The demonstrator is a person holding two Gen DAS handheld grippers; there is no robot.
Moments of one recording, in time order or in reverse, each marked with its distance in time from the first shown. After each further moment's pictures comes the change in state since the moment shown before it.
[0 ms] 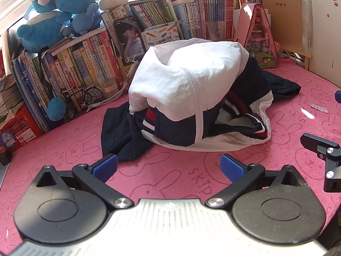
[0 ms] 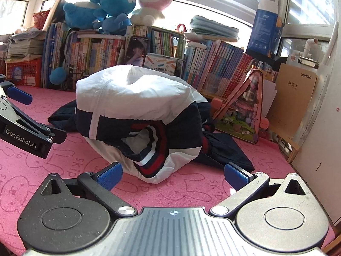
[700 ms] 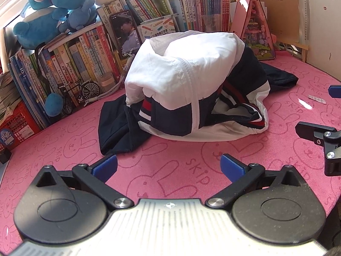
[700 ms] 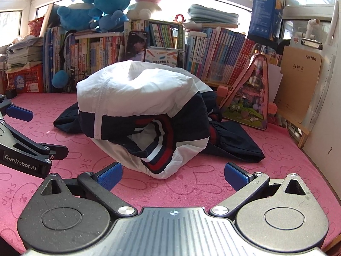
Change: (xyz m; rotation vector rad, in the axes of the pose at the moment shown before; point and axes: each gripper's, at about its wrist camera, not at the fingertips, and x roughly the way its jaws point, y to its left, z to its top) left arm 0.000 0.001 -0.005 -0.022 0.028 -0.043; right arm 0.008 -0.011 0.002 0.093 0.055 0.074
